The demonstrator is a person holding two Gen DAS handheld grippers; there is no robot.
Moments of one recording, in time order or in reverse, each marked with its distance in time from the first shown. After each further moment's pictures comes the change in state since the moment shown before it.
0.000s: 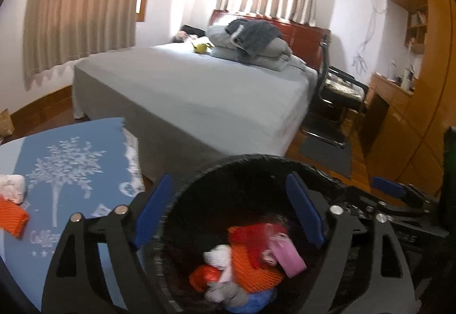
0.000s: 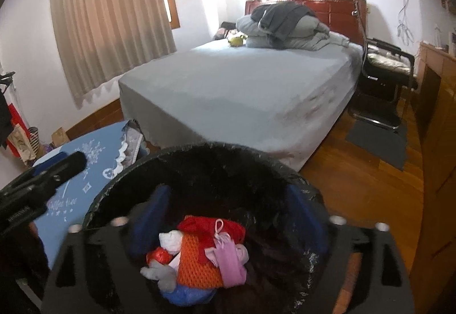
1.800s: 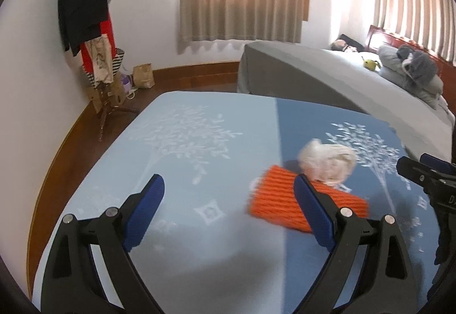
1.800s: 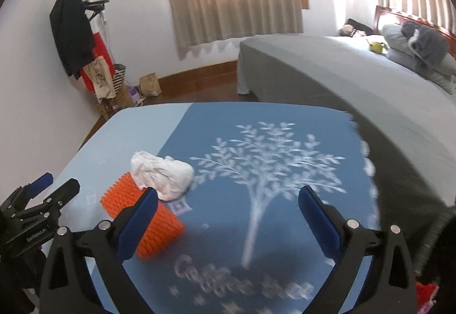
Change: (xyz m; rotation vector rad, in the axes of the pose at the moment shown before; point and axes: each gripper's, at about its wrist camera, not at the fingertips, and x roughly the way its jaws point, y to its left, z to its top) left arm -0.130 0.373 -0.063 -0.304 0.011 0.673; right arm 0.135 0.388 -0.017 -0.345 0.119 0.439
